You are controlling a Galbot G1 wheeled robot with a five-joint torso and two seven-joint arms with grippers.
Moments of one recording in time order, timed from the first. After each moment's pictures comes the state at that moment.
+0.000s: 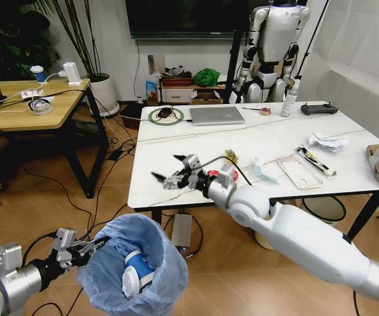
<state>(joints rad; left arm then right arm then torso) 2.04 -0.65 -1.03 -2.18 -1.12 0.33 0.29 -0.42 0.99 -0.43 1.76 0.90 -0.32 0.14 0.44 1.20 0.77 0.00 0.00</state>
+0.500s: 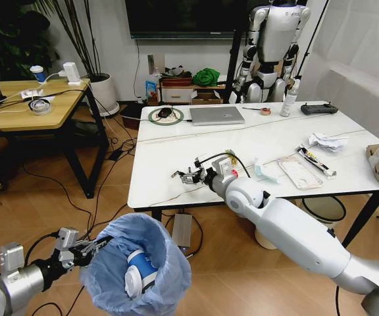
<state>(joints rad) 2.03 -0.65 -1.01 -2.19 -1.11 0.33 0.29 -0.45 1.07 -0.38 1.63 0.85 -0.49 0.24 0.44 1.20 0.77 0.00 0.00</state>
